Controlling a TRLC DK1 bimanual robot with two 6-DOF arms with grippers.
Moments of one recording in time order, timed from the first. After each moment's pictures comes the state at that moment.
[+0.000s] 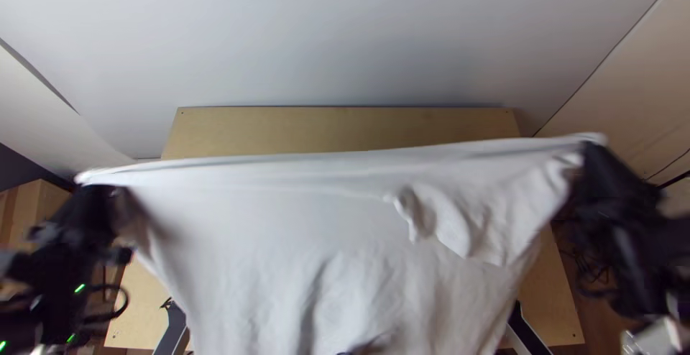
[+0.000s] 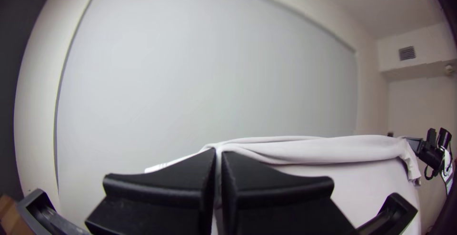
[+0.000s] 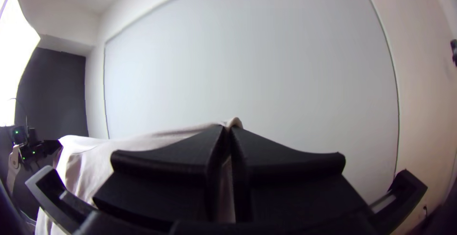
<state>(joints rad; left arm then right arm) -0.04 0.44 1.27 -0.55 0.01 -0.19 0.26 0.60 1.33 -0.42 -0.08 0.21</state>
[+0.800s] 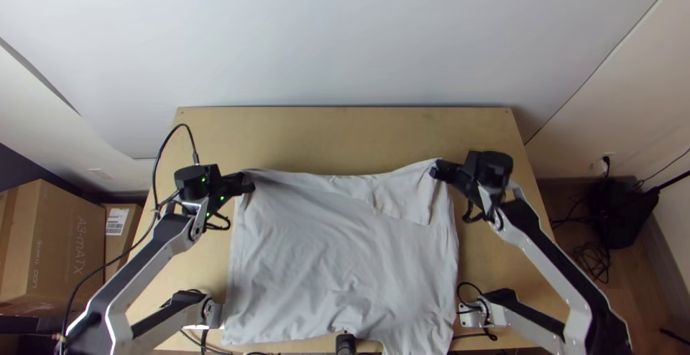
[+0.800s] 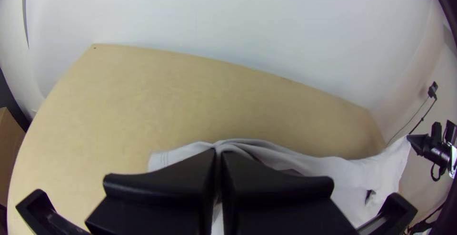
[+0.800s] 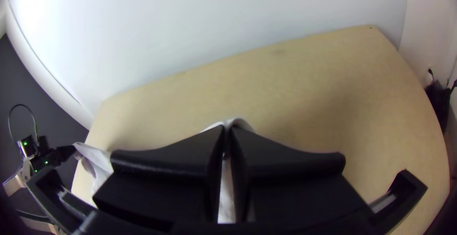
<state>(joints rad) -0.09 1.15 0.64 0.02 0.06 -0.26 0.25 1.18 0.78 -0.11 -0.10 0.44</state>
